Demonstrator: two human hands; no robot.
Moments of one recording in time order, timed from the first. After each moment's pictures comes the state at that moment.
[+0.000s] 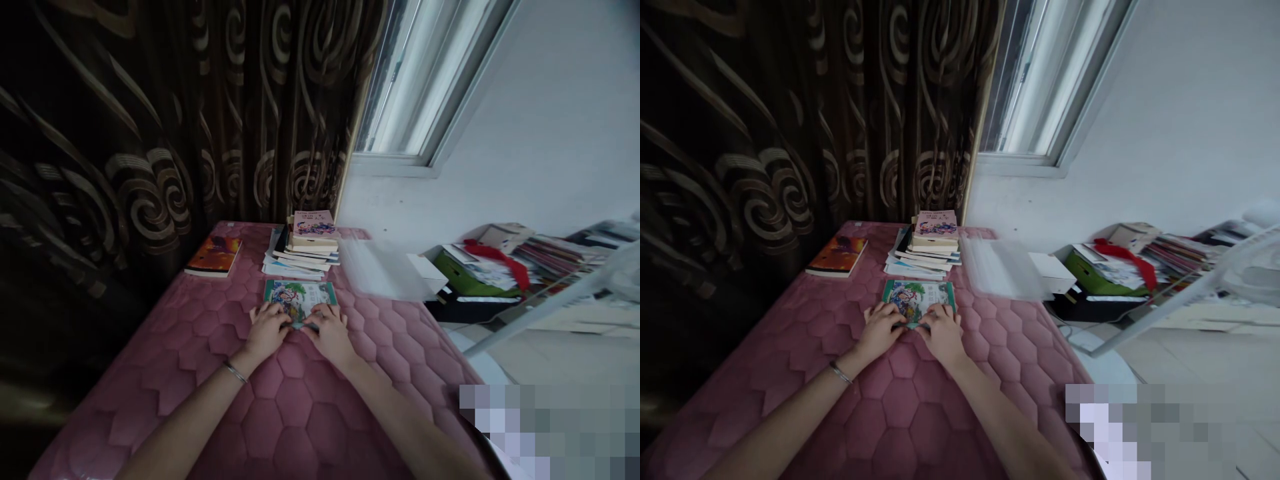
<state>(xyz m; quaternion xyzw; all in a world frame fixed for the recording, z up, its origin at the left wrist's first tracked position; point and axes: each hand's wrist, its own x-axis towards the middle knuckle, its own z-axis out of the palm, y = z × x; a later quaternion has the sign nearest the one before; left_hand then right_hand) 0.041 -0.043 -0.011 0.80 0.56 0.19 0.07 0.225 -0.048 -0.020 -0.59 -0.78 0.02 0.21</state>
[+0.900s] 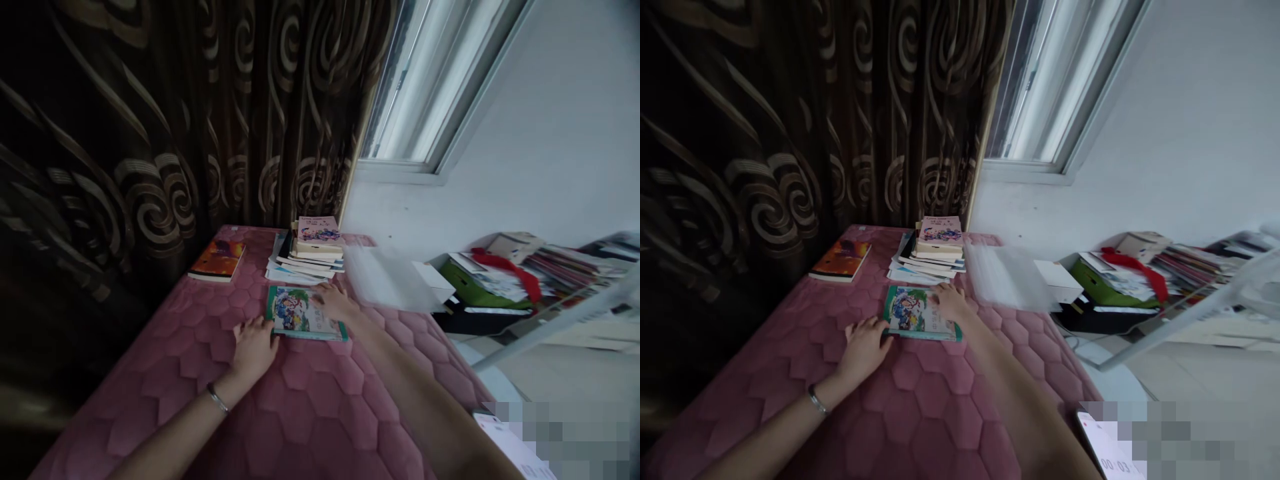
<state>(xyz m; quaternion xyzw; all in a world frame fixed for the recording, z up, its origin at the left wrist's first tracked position) 0.025 -0.068 0.001 0.74 0.66 0.15 0.02 0.246 0.048 0.010 -0.59 -0.80 0.07 0.08</state>
